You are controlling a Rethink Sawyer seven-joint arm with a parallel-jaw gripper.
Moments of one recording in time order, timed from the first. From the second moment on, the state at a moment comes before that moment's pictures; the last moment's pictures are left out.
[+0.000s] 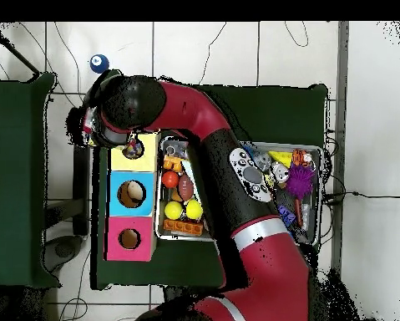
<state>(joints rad) -0.34 -0.51 0.61 1.27 0.06 1.01 1.94</state>
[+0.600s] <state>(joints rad) -0.36 -0.51 0.62 1.27 -0.04 0.96 1.94</state>
